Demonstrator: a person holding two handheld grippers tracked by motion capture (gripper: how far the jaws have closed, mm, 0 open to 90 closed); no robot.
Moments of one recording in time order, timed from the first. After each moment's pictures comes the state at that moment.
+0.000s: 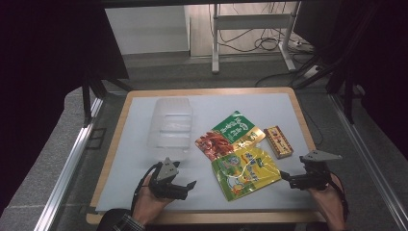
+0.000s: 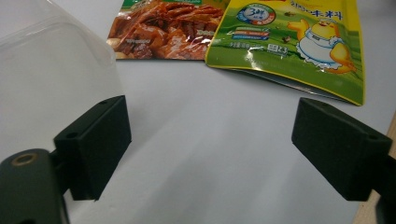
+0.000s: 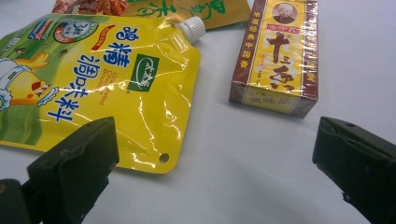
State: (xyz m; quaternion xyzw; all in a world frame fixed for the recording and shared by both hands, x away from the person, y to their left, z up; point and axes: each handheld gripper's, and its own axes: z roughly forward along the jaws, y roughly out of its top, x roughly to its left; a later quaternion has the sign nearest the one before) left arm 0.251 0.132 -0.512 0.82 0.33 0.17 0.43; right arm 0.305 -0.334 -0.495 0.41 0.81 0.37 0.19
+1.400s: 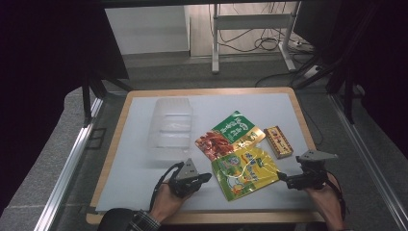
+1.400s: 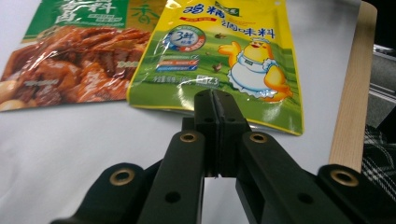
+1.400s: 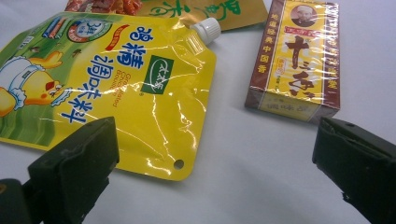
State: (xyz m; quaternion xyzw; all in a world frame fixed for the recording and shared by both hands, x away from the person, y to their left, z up) left arm 0.262 0.081 -0.514 0.84 0.26 0.11 0.46; right arm 0.307 -0.325 -0.495 0.39 0.82 0.37 0.18
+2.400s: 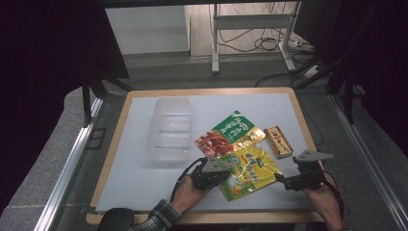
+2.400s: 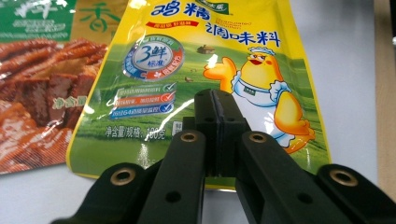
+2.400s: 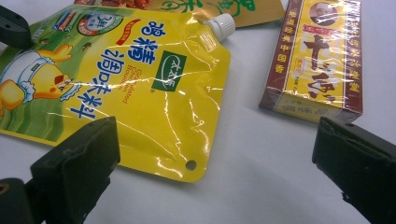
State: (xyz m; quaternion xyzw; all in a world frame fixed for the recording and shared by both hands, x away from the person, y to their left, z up) left arm 0.297 0.026 -0.533 0.86 0.23 0.09 0.44; right arm 0.307 -0.319 -0.497 0.38 0.83 0.37 0.17
